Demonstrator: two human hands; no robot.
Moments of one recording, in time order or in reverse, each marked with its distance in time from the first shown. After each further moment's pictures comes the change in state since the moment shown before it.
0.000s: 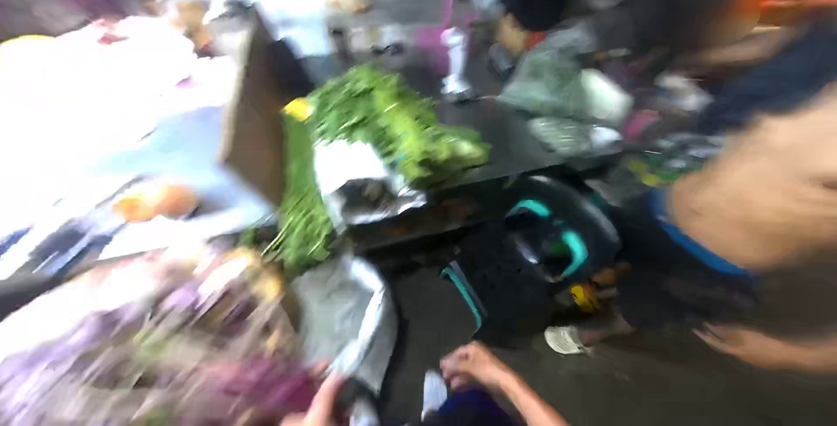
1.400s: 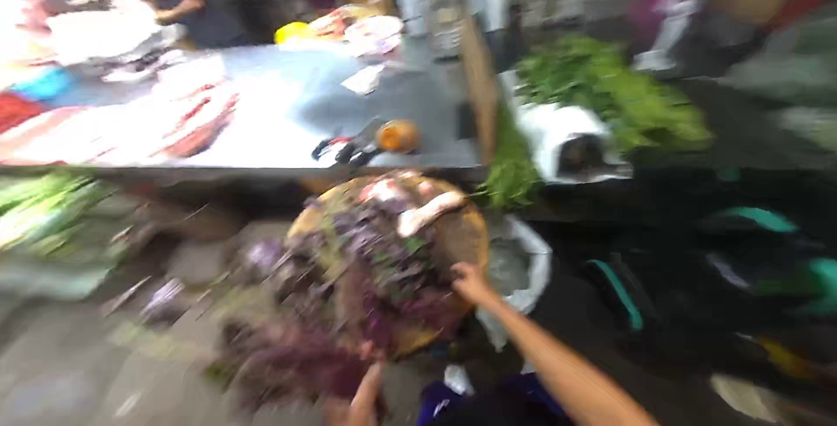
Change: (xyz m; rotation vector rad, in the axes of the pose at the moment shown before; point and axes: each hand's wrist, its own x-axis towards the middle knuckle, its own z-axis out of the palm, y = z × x) left_hand 0.010 0.104 -0.392 0.034 0.283 0.137; right_hand 0.133 -0.136 0.460 -0.618 0.011 -0.367
